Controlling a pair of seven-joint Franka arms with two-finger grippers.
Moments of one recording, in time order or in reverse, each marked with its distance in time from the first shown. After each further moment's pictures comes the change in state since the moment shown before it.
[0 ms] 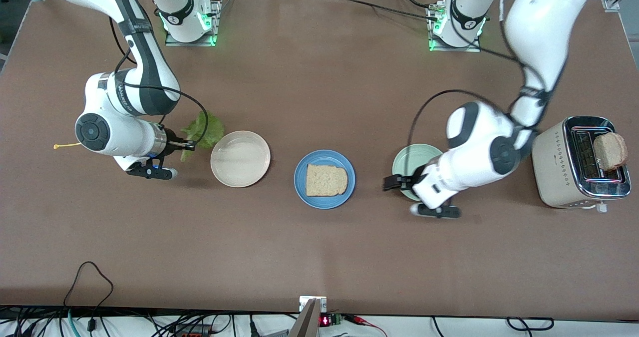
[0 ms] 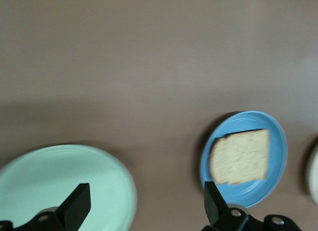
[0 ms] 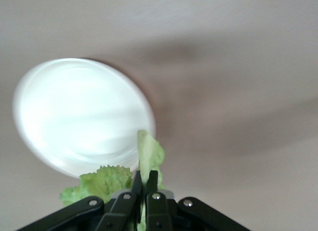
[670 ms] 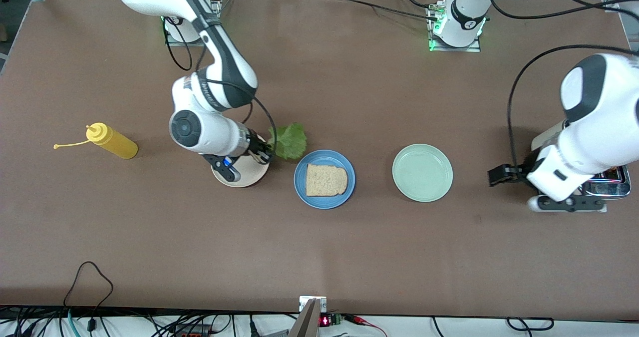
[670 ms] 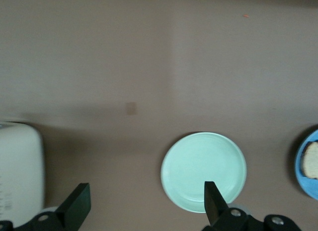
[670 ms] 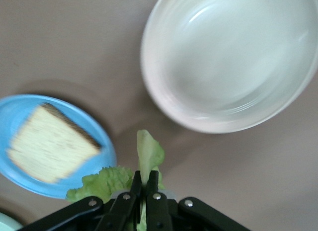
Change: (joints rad) left arm 0.020 -0.172 0.212 0.147 0.127 -0.323 0.084; right arm 0.266 0.201 0.005 0.227 0.199 0.141 0.770
